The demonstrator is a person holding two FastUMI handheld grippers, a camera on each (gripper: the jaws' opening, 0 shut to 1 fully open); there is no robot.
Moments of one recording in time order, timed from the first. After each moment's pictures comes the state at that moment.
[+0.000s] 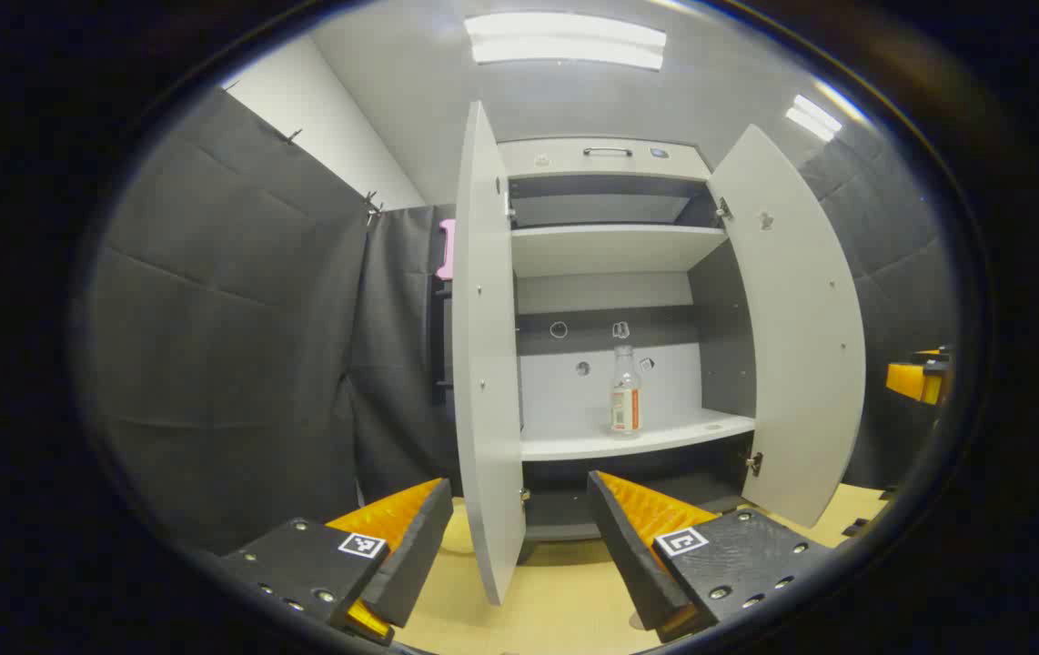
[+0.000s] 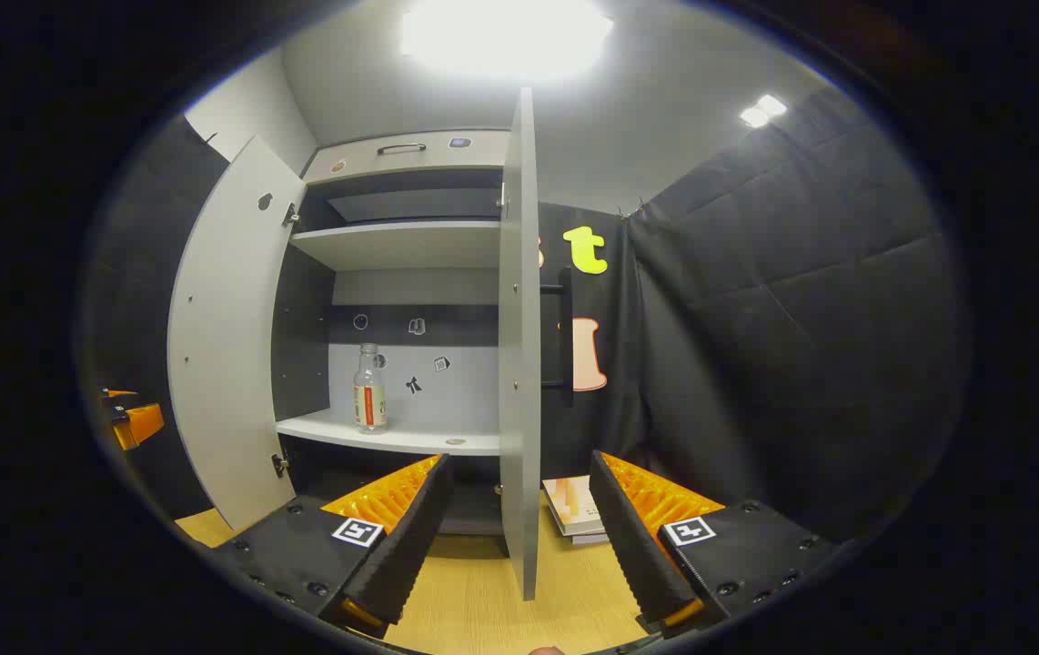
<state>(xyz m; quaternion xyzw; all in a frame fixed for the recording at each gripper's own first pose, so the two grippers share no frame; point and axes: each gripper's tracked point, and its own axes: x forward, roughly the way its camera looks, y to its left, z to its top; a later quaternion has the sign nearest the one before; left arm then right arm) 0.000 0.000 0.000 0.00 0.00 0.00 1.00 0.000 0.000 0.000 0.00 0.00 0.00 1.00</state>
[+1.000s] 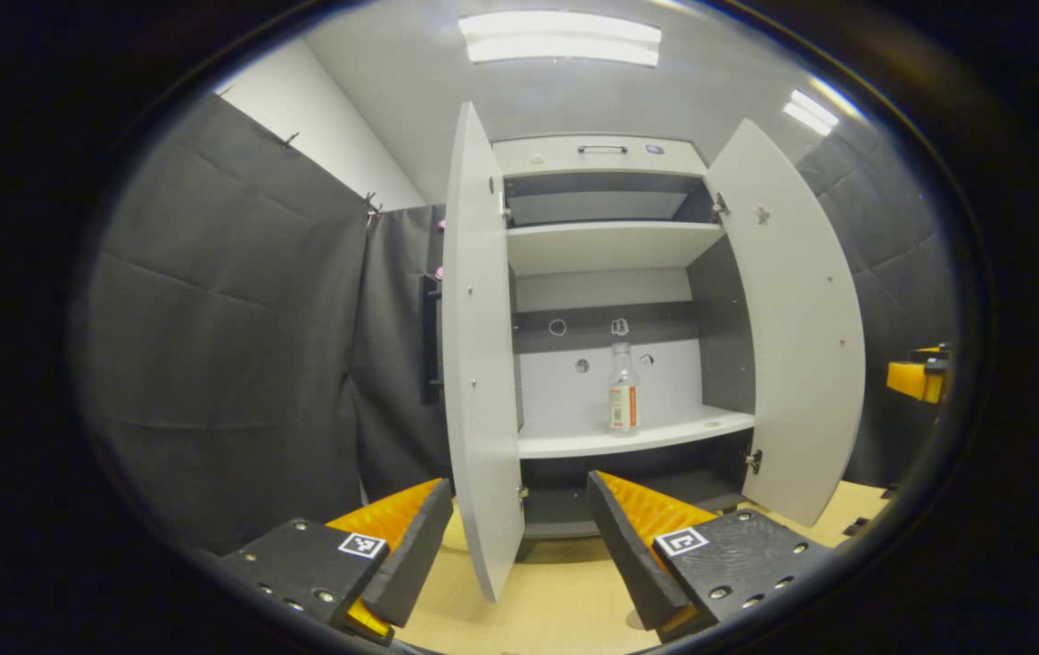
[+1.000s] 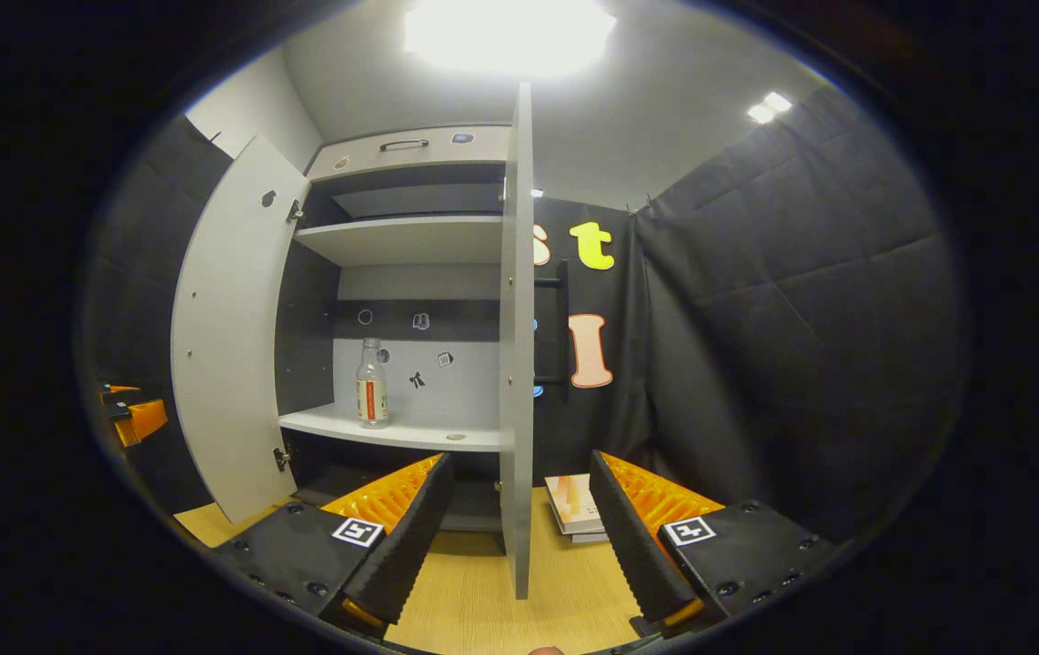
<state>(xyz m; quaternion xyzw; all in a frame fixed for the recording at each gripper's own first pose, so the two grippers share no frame) -0.001 -0.011 -0.001 0.00 0.00 0.00 1.00 0.005 -0.010 -0.004 0.00 0.01 0.02 1.00</state>
